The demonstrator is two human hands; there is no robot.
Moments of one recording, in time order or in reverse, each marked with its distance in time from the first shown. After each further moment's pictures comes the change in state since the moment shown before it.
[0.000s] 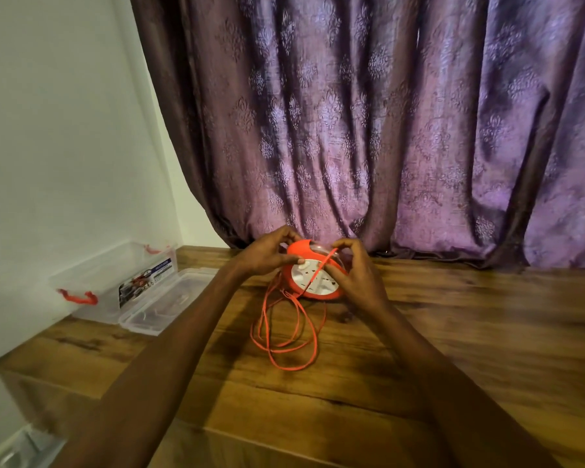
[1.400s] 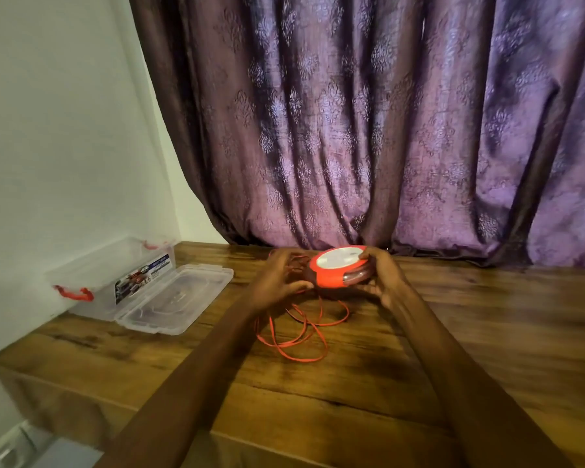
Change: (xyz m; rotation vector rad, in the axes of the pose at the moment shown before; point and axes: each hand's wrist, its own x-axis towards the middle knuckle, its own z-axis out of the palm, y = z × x) left_hand -0.033 -0.028 0.065 0.013 0.182 0.049; right_hand 0.020 -0.004 -0.031 0.690 0.034 1.008
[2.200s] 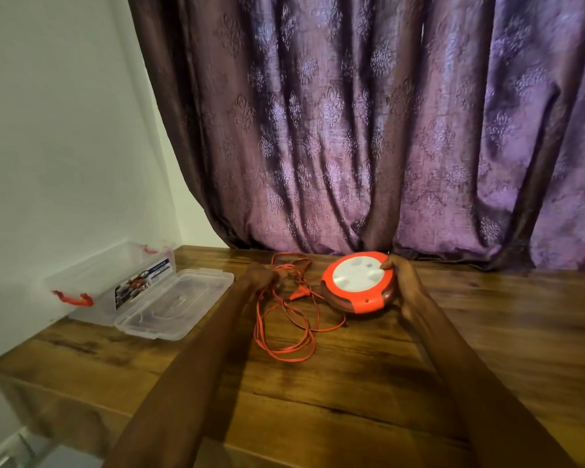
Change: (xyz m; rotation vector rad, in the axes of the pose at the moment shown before) left_hand 0.032 -0.013 -0.021 -0.195 -0.090 -0.868; right_hand 0.004 0.003 -0.030 0.019 0.070 -0.053
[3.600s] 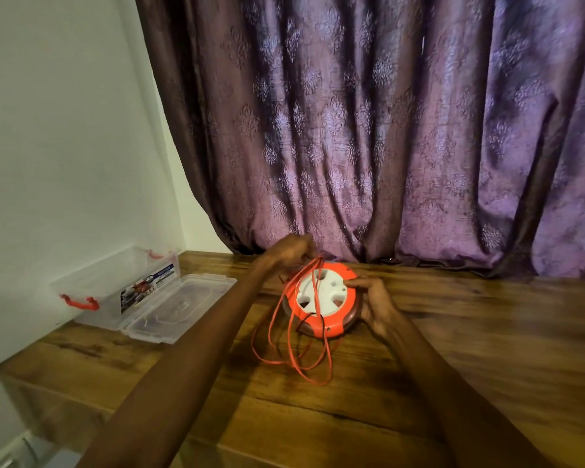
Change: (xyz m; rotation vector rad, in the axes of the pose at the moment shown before) left_hand -0.027 0.085 0.007 0.041 -0.104 0.318; right_hand -0.012 0.029 0.042 0.180 -0.303 0.119
